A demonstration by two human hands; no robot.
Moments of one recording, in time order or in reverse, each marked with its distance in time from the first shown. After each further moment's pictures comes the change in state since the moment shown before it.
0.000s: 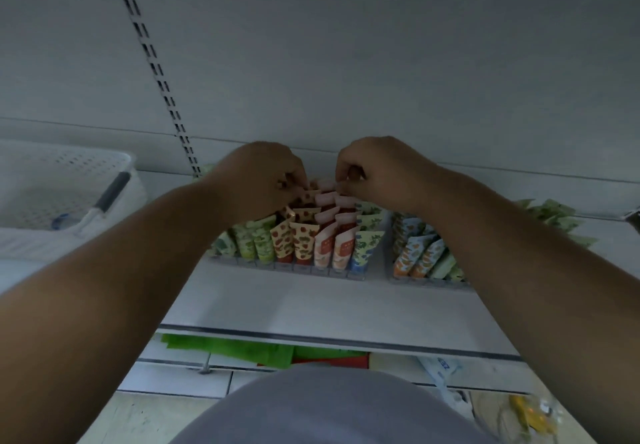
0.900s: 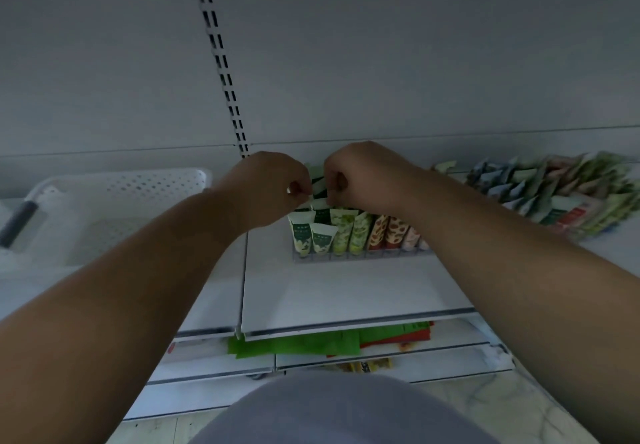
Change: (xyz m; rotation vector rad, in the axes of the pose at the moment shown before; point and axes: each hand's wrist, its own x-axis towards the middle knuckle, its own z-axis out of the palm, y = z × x) left_hand -0.052 -0.114 -0.031 0.002 -0.118 0.099; right_hand 0.075 -0.126 0.059 -0.027 -0.044 0.221
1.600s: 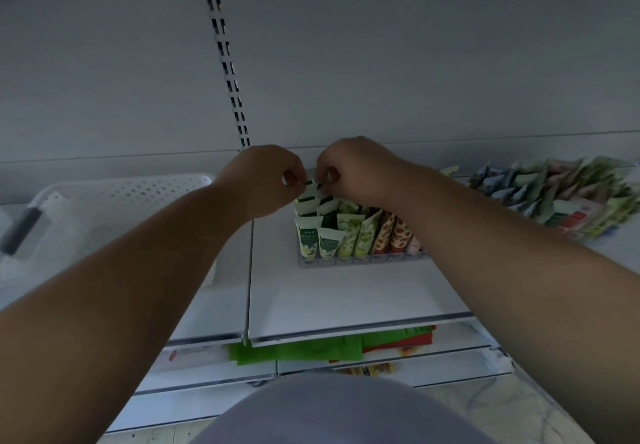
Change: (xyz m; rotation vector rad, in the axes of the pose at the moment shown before) left_hand 0.007 -0.015 -0.008 -0.041 0.039 -0.076; right_hand 0.023 -0.007 0.001 0.029 0.025 0.019
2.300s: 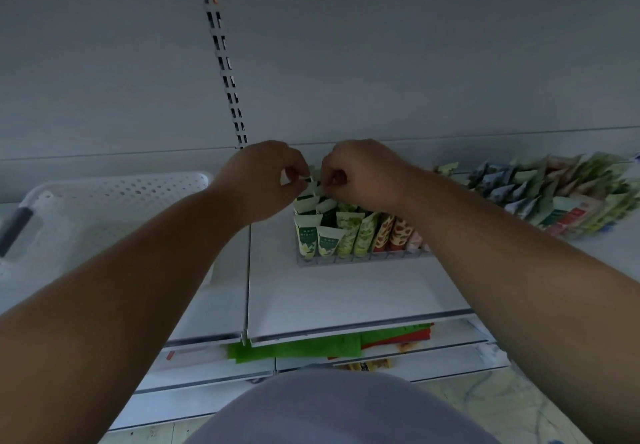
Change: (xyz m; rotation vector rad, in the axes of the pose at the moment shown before) left_hand -0.005 -0.003 0.007 -0.089 0.131 0.079; right_hand -0.011 0.004 0.003 0.019 0.050 -0.067
